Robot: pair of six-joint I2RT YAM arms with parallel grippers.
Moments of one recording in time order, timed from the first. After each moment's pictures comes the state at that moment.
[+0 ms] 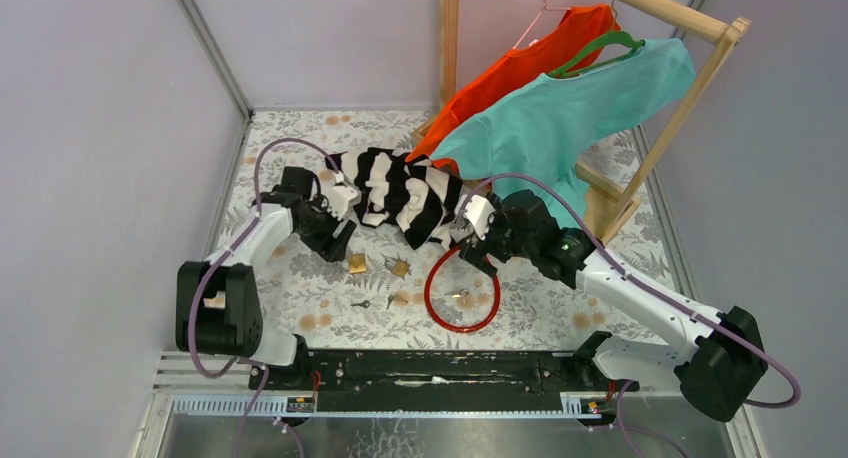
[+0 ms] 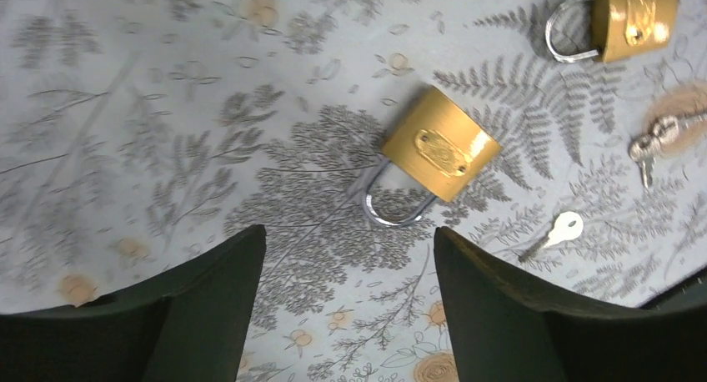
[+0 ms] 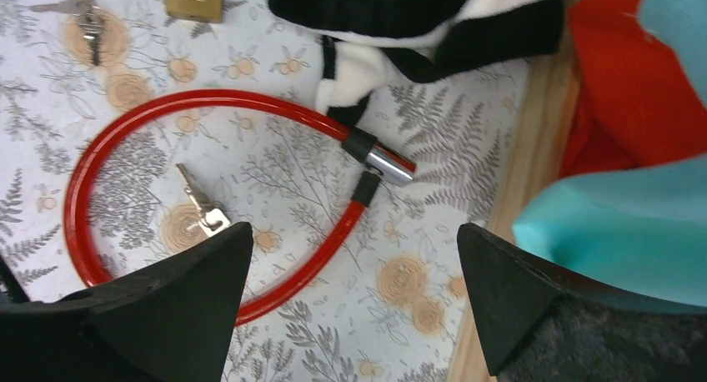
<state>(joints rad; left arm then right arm) -0.05 1.47 0.92 -0.72 0.40 0.61 0.73 1.15 0.83 -0.37 -0.15 -0.45</state>
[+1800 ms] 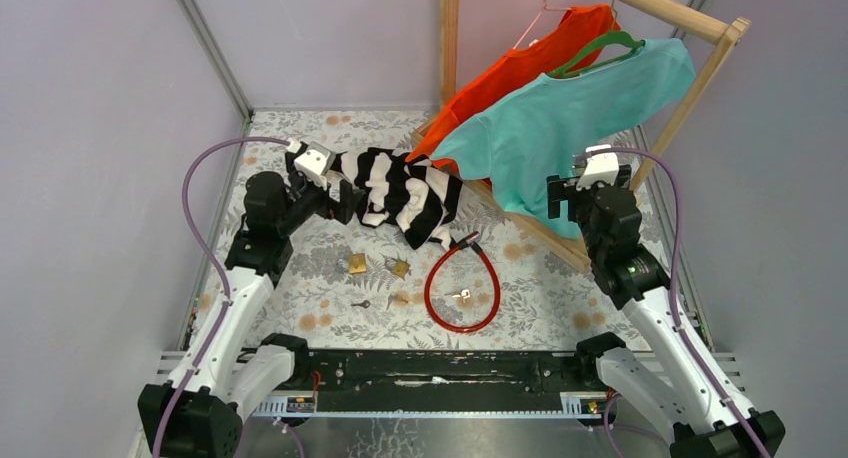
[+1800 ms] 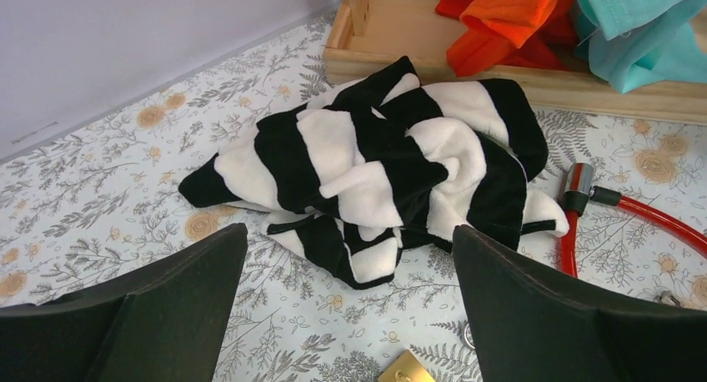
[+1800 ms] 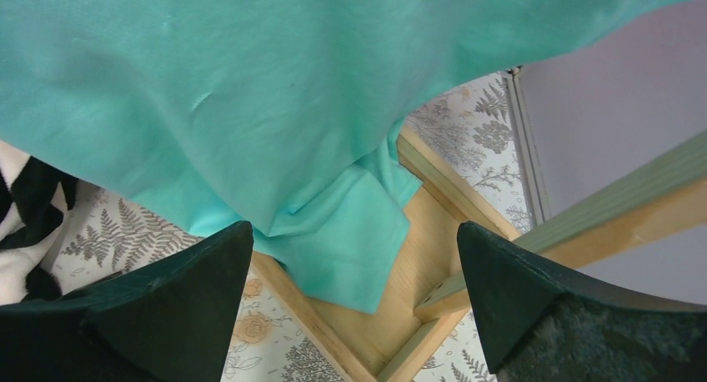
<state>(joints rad) -0.15 0.92 0.76 -0.05 0.38 0.16 0.33 0.79 0.75 -0.19 0.32 -0.13</state>
